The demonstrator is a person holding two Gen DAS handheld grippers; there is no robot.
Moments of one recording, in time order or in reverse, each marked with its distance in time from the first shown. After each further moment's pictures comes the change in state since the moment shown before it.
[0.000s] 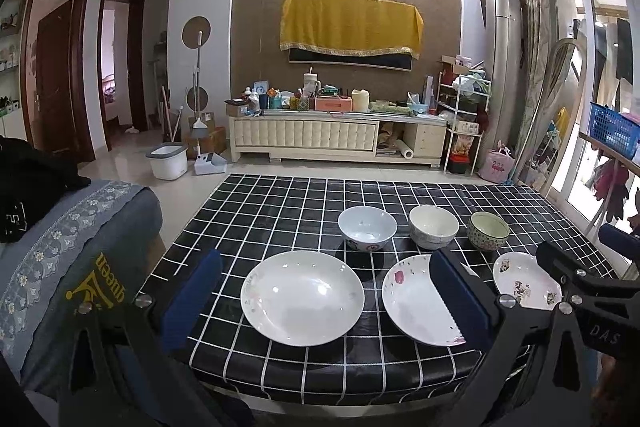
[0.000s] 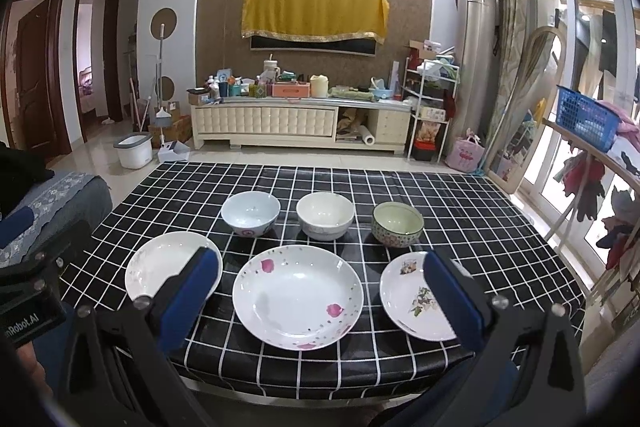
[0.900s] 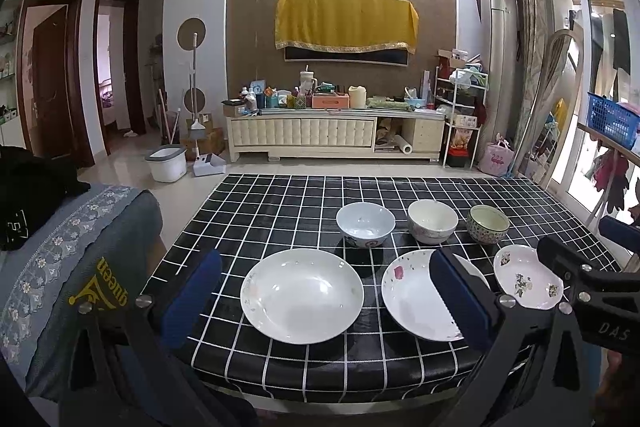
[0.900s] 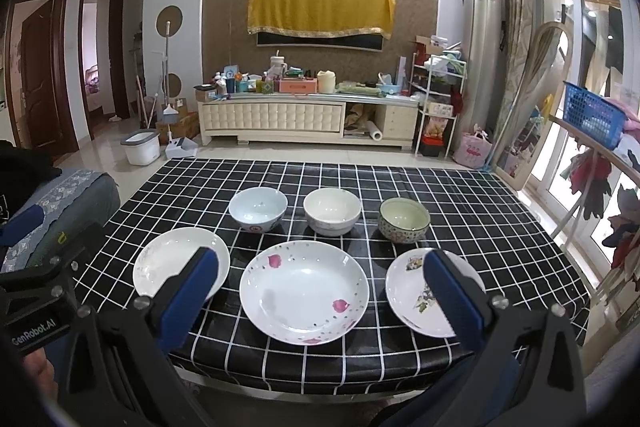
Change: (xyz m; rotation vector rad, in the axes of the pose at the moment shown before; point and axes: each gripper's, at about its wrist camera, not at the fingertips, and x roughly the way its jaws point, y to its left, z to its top) left arm -0.002 -0.005 0.000 0.031 0.005 0.004; right arm -0.002 0.001 0.001 -0.003 0.018 0.030
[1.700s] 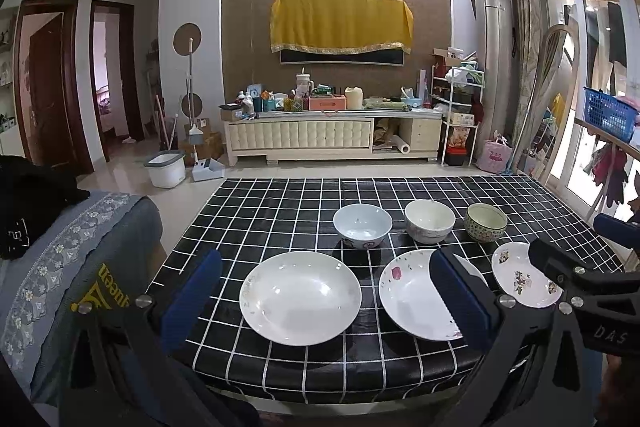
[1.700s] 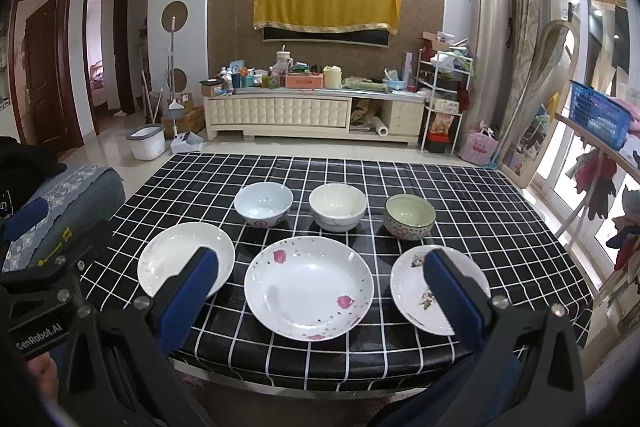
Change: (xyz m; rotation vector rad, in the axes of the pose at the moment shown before) left arm -0.003 -0.006 0.002 0.026 -0.004 -0.001; right arm 0.004 0.002 0.001 -0.017 0.027 0.022
